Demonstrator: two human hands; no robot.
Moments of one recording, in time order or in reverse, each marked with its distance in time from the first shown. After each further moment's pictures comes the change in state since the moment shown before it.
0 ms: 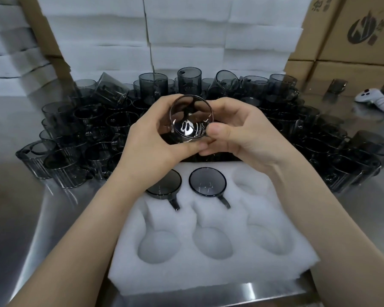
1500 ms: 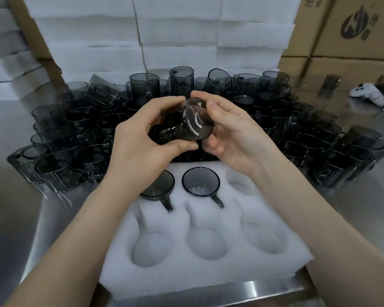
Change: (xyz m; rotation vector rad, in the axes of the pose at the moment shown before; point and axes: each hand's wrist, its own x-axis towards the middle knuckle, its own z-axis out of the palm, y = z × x) left_hand -0.003 -0.001 0.002 0.098 0.068 0.127; right_hand 0.006 0.010 0.003 0.300 0.043 0.034
